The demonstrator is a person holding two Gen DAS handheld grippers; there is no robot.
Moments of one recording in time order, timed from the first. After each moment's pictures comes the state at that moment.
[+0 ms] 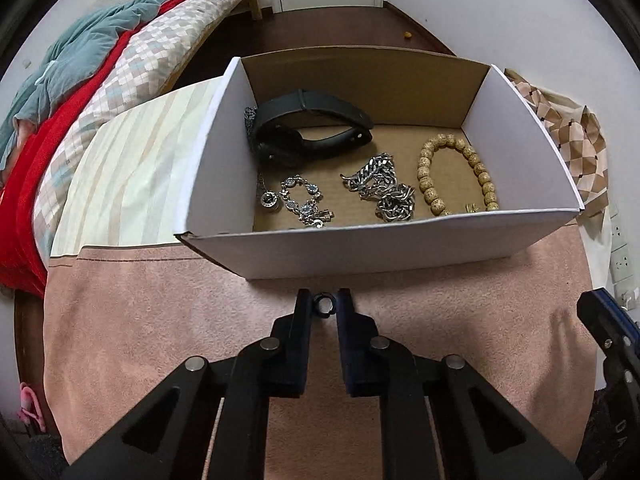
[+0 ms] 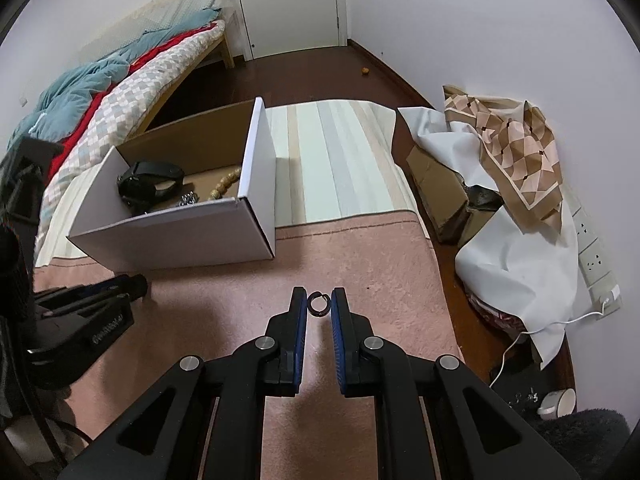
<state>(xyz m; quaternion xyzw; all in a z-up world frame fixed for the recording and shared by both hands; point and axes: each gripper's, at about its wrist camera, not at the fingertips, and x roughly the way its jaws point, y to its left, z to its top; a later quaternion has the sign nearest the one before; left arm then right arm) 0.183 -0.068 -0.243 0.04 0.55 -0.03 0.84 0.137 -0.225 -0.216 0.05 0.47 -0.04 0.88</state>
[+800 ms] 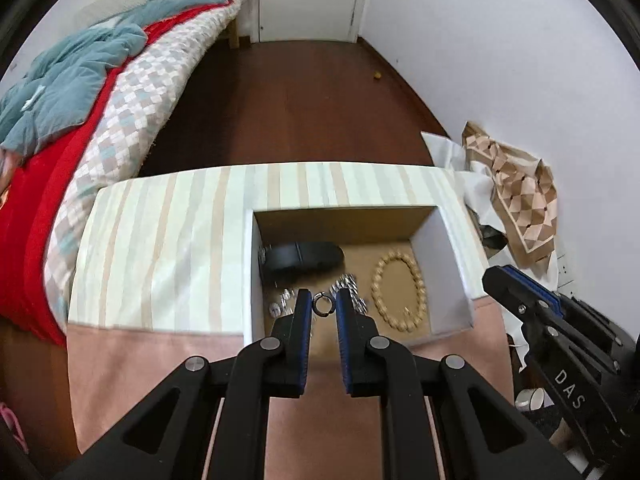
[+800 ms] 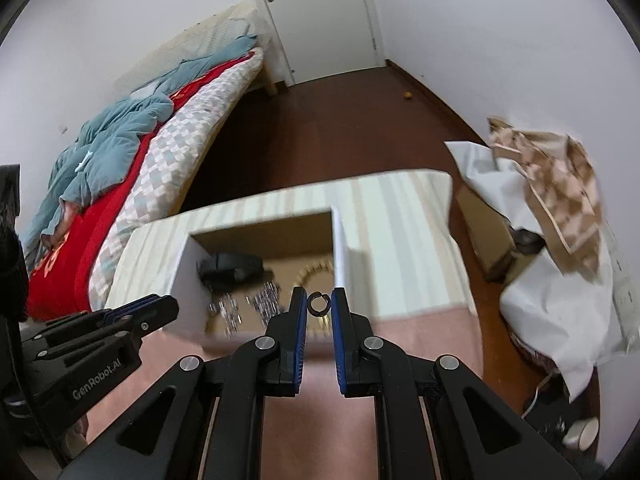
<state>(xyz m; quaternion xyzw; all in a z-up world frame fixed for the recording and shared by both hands) 0.236 -0.039 -0.144 -0.01 0.52 -0.09 0.85 0.198 -0.205 -0.140 0.10 0.44 0.04 0.89</state>
